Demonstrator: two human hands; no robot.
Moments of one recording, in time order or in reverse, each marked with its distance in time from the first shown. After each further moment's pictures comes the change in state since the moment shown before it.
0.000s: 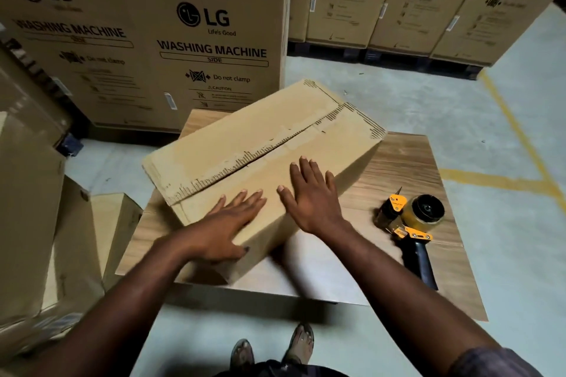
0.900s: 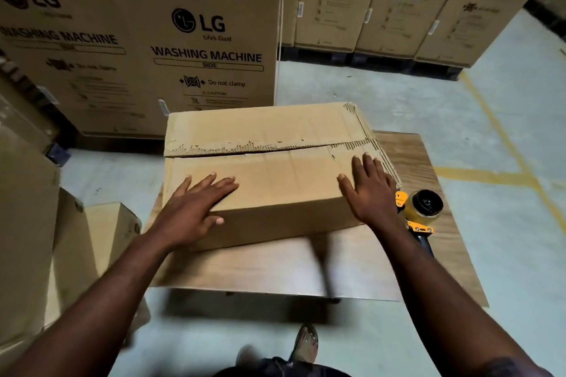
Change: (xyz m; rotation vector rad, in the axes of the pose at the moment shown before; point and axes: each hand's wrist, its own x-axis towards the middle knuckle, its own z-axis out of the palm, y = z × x) left_hand -0.023 -0.091 -0.004 0.051 0.423 -0.011; right_hand -0.016 0.071 -0.018 -0.050 0.181 0.326
